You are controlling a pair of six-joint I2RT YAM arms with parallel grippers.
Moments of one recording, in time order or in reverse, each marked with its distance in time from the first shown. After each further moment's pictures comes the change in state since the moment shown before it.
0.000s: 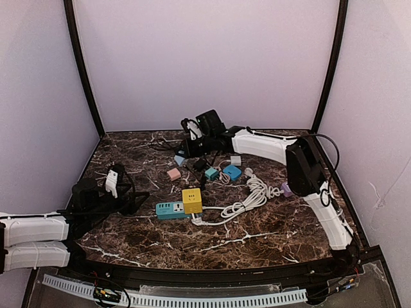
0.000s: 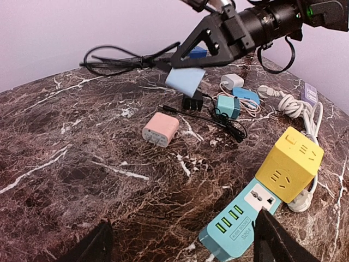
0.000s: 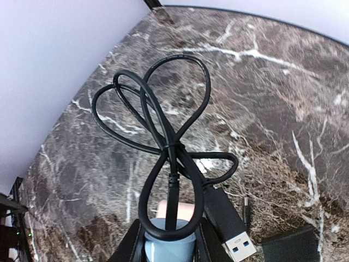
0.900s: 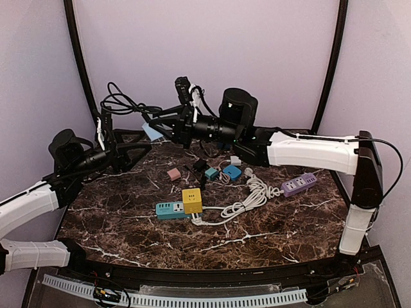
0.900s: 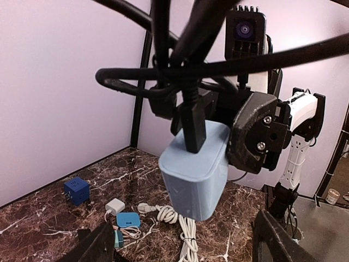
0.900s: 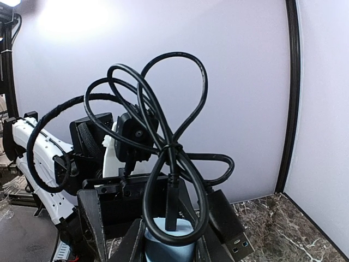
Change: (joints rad) left arm 0.026 0.001 0.463 0.004 0.521 -0.166; right arm 0.228 -0.620 -0.605 0.755 -0.143 -0.255
